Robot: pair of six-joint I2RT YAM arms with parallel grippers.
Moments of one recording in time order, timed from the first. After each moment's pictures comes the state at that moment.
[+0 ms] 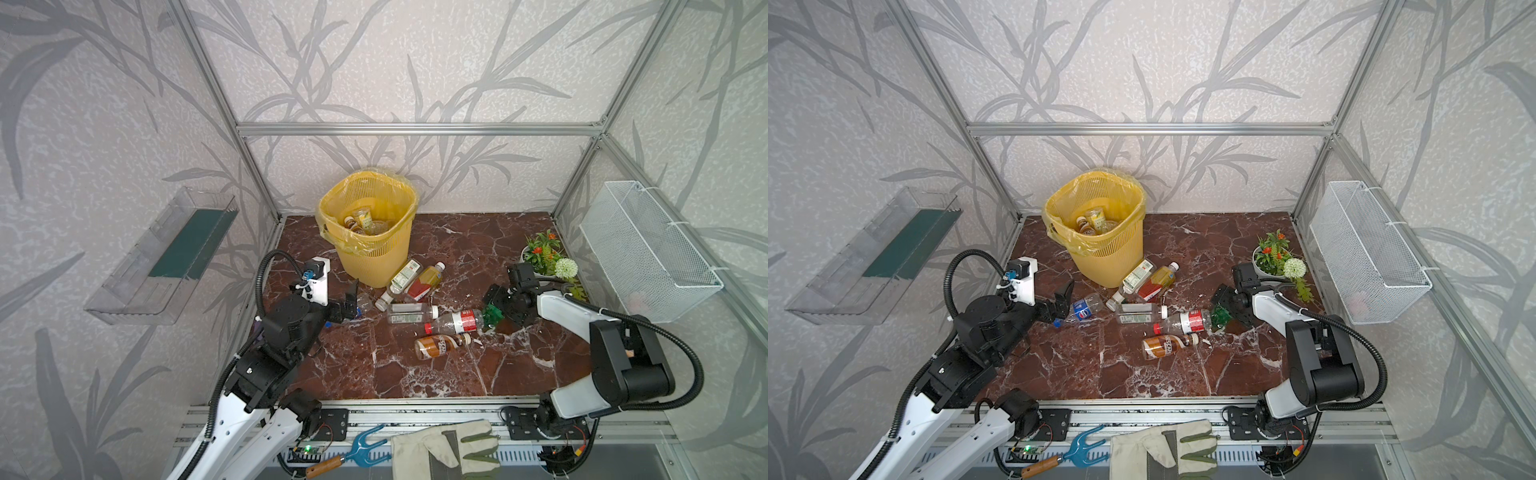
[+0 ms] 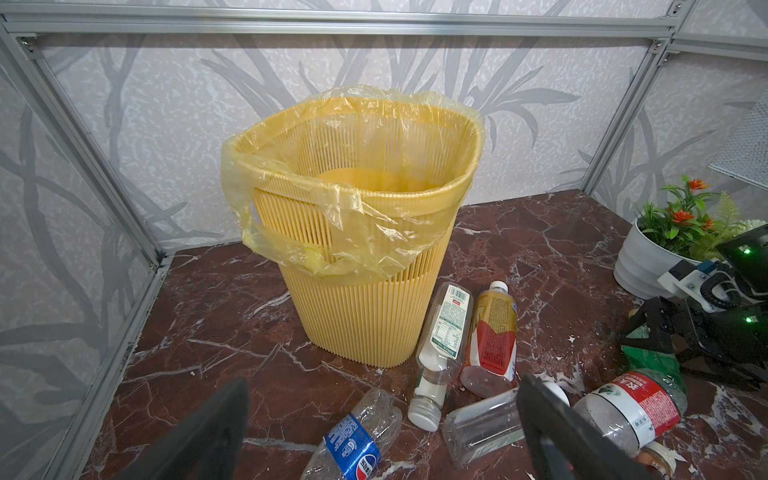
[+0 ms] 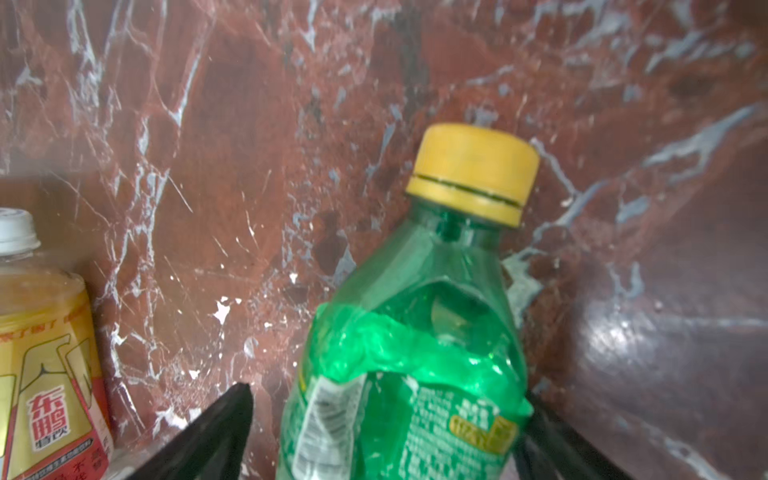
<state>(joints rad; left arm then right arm) -0.51 0.57 0.80 -0.45 -0.26 -0.08 0.15 1.52 0.76 -0.36 -0.11 0.76</state>
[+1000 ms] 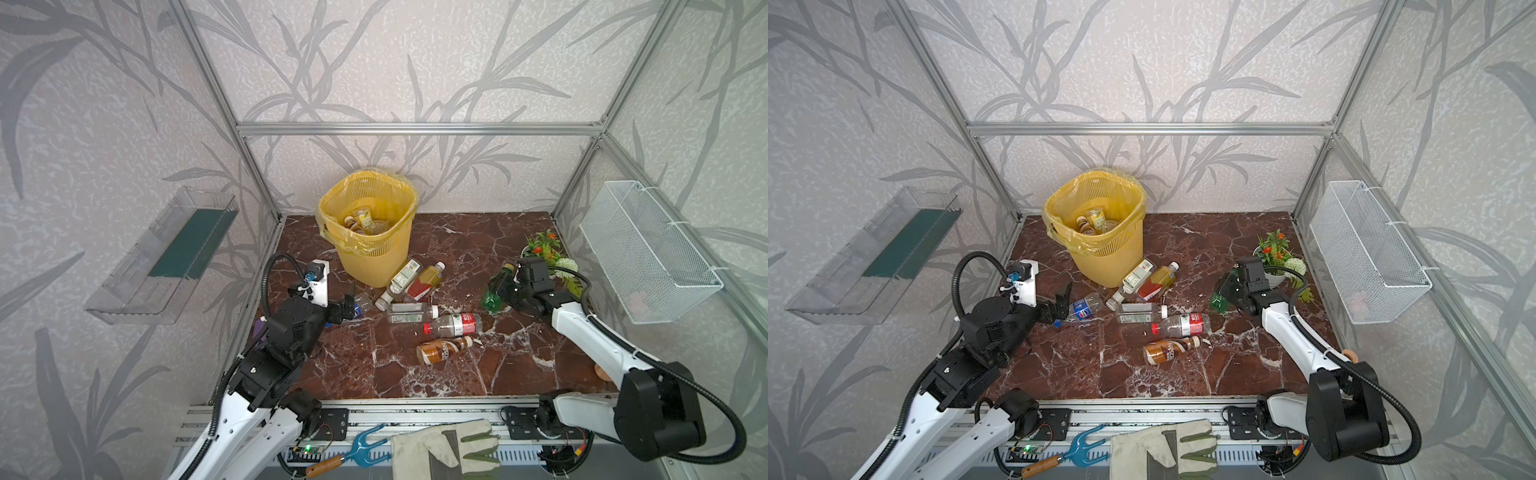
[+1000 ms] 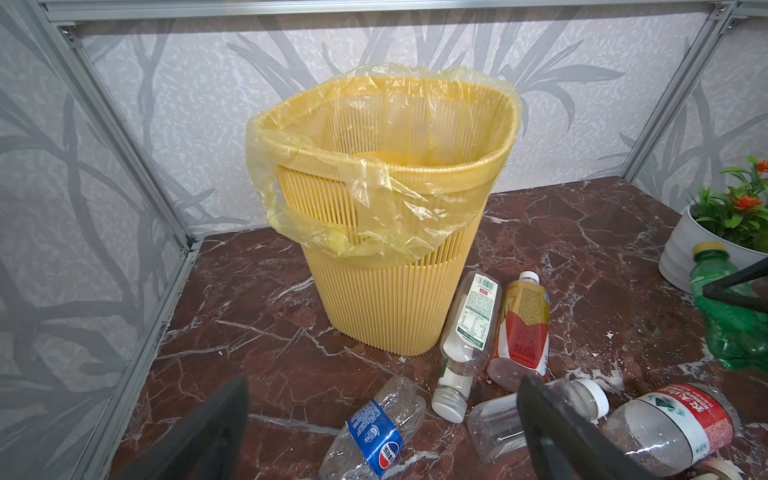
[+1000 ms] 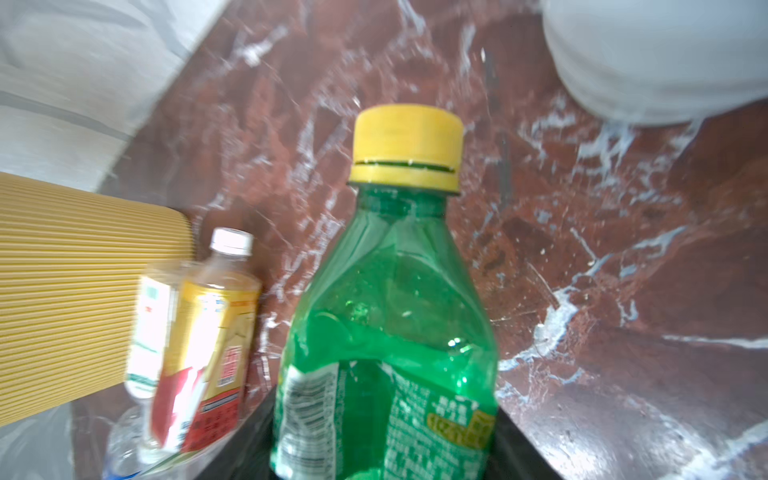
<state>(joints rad) -0.51 0.56 0.75 -0.45 -0.34 -0.09 0.20 1.22 0.77 -0.34 -0.08 0.75</state>
